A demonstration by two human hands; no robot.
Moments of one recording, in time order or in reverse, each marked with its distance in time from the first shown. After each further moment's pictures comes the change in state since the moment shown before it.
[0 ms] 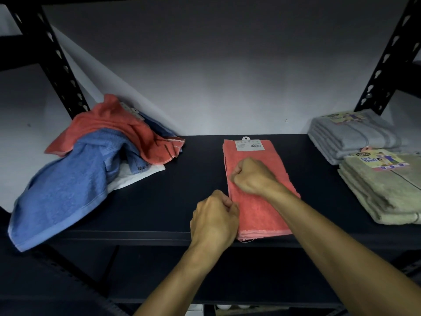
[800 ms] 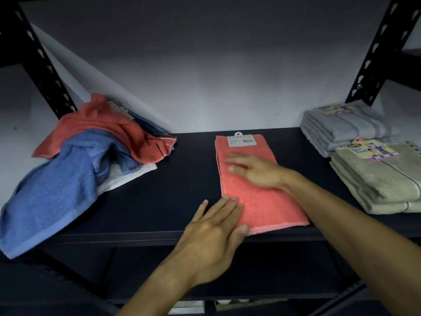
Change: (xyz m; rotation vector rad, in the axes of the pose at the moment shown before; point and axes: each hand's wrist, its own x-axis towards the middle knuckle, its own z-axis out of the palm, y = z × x) left_hand -0.014 -0.038 0.000 0.435 -0.312 0.654; right_hand 0.002 0.038 -0.025 0.098 -0.261 -0.355
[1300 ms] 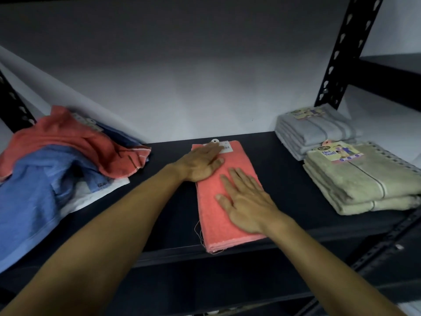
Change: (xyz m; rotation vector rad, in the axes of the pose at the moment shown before) left_hand 0.199 -0.072 -0.046 0.094 -0.168 0.016; right_hand -0.056 0.004 0.032 -0.461 0.093 0.185
